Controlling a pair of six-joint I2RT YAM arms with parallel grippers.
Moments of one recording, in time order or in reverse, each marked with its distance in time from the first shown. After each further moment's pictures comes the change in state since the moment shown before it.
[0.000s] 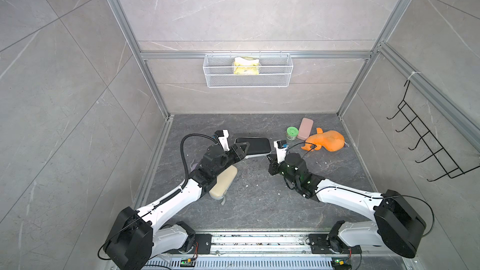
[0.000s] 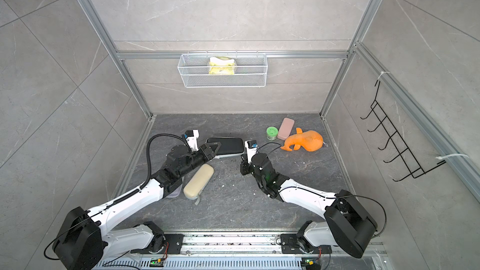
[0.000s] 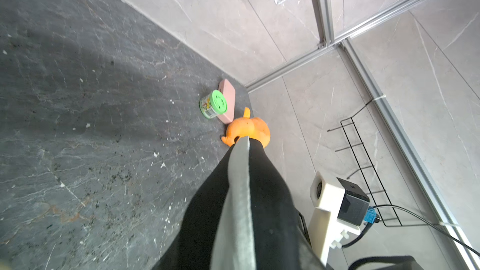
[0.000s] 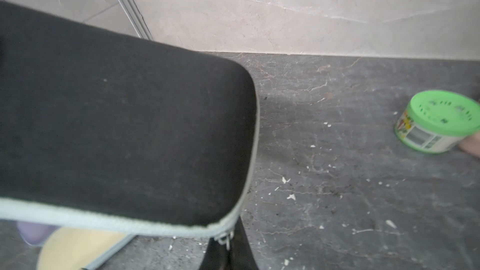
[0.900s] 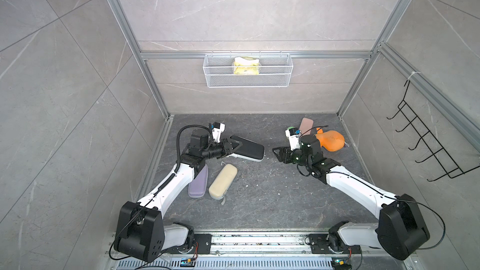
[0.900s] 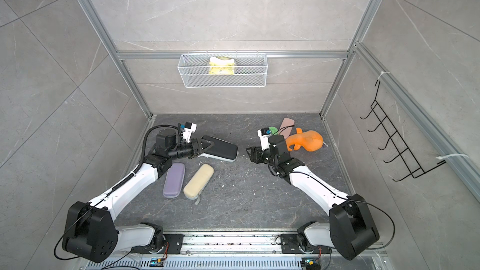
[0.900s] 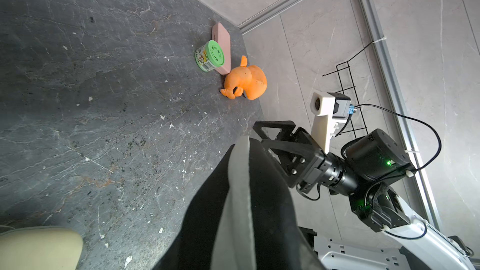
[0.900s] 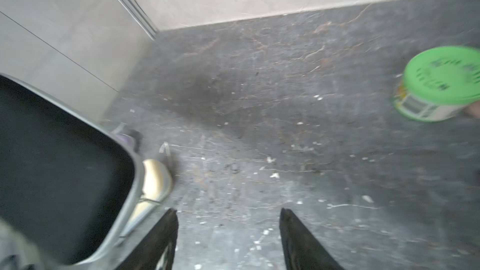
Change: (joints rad) left arm 0.259 0.108 0.153 -0.255 0.533 0.223; right arm -0.310 -0.020 0.179 -0.347 -0.534 0.164
